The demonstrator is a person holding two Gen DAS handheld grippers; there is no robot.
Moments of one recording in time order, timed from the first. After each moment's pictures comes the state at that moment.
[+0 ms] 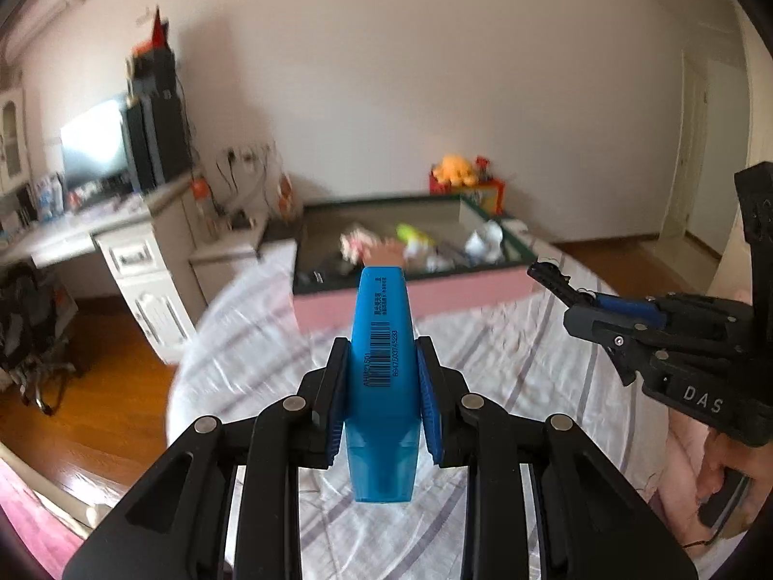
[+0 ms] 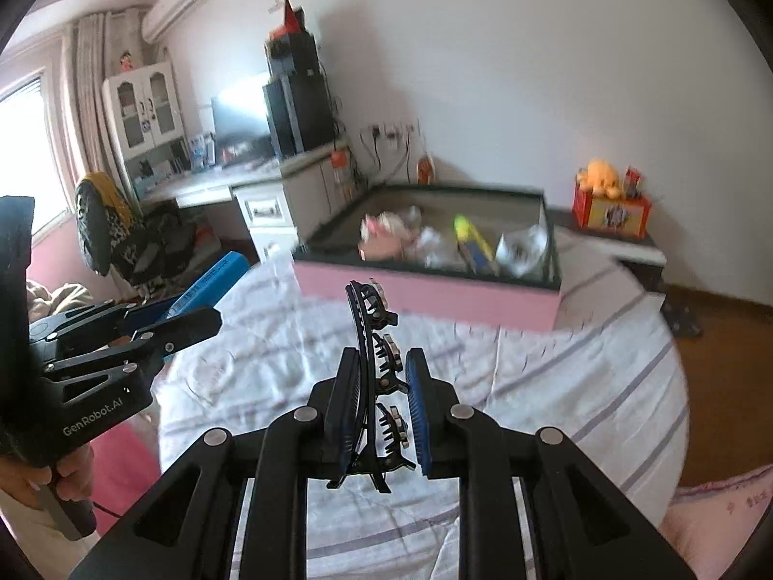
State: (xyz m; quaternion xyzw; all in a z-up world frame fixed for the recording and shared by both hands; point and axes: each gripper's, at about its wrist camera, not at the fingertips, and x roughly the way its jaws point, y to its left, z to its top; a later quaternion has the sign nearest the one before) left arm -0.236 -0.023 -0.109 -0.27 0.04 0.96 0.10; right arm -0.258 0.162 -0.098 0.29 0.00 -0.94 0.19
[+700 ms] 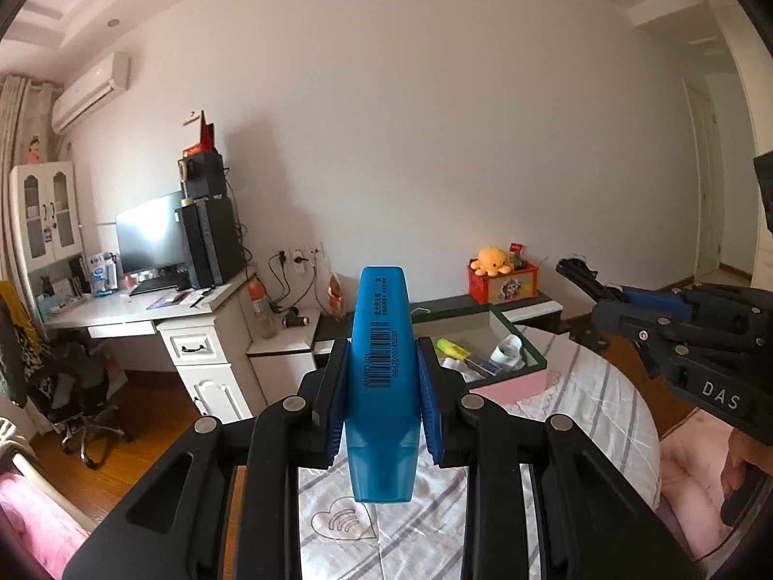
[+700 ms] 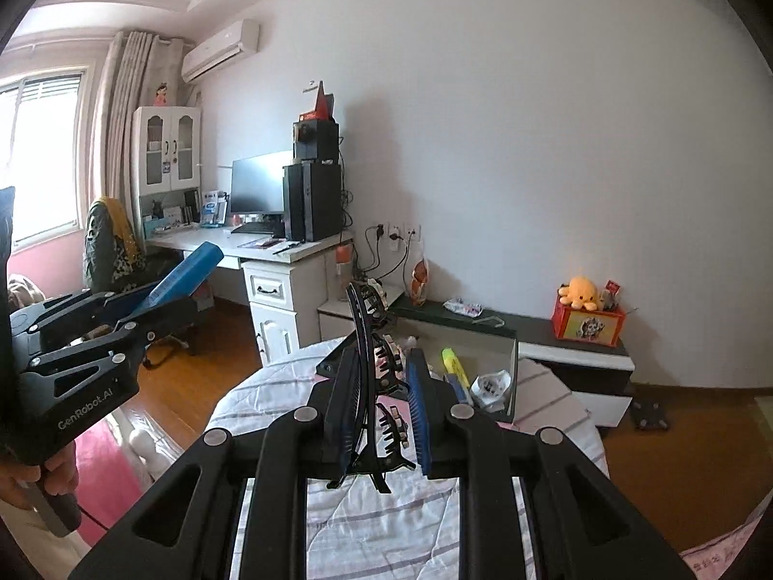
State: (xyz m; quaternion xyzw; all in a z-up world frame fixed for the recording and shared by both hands) left arm -0.180 -0.030 -0.019 -0.14 0.07 0.99 0.03; right arm -0.209 0.151 -0.011 0.17 0.04 -0.97 0.18
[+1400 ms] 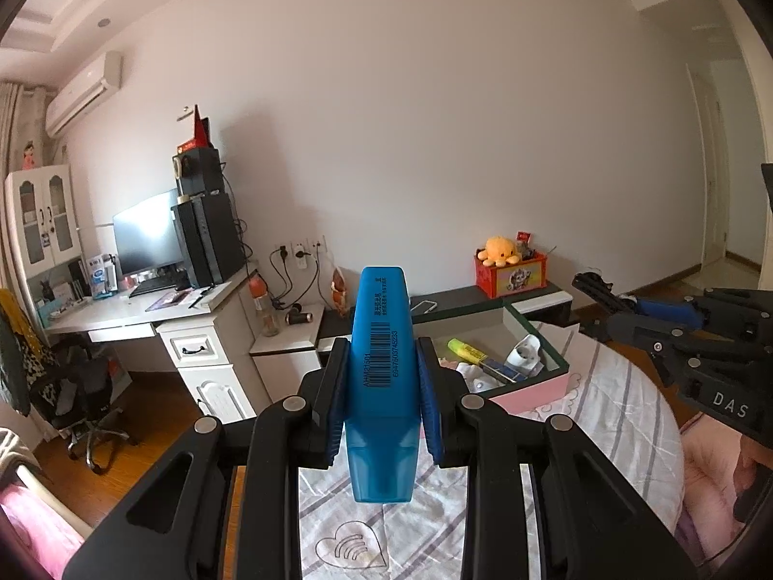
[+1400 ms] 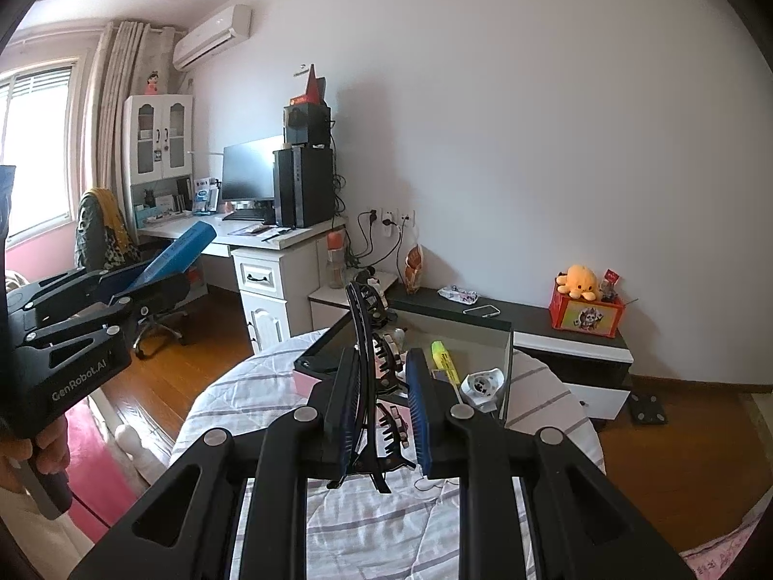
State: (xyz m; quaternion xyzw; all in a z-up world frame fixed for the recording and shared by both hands) left arm -0.230 -0.025 -0.027 -0.15 0.09 0.98 0.03; right arm -0.246 0.163 -0.029 0.20 0.04 -0.96 0.17
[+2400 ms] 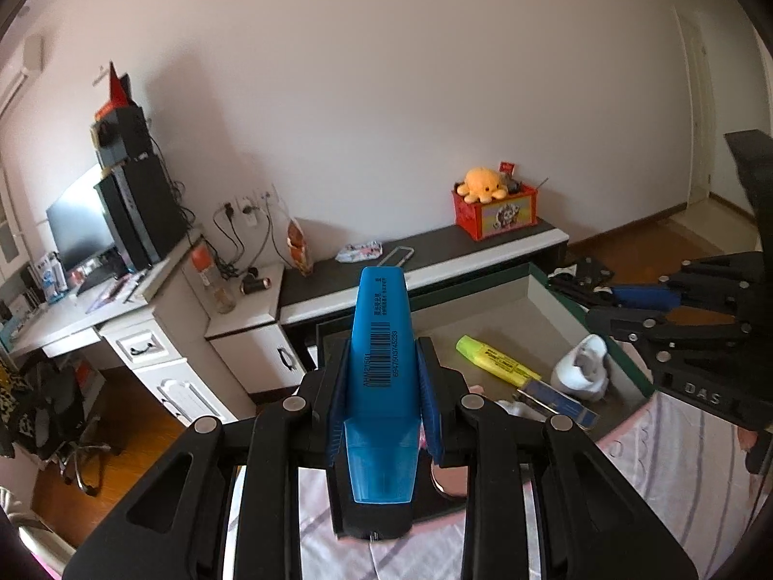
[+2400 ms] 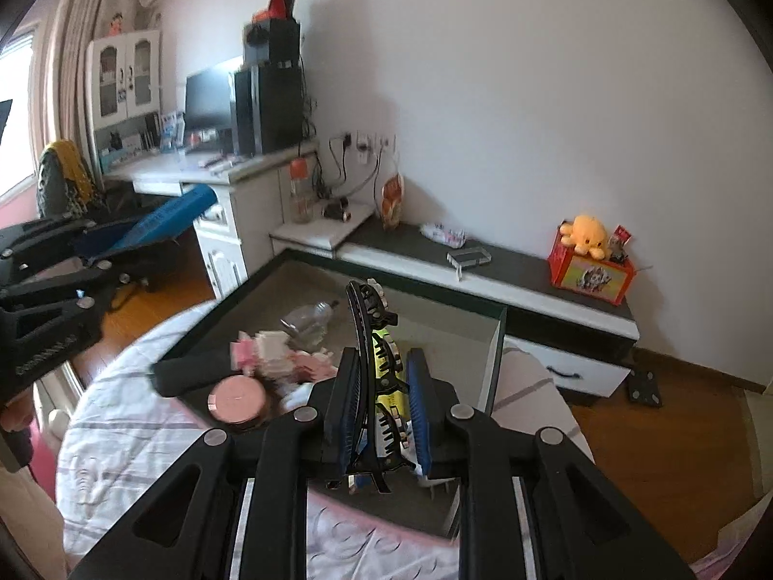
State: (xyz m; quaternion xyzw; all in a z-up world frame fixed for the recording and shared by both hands) left arm -0.450 0.004 -0.070 -0.26 0.13 0.95 0.08; right arm -0.458 0.179 -0.086 0.32 0.08 -0.93 0.16
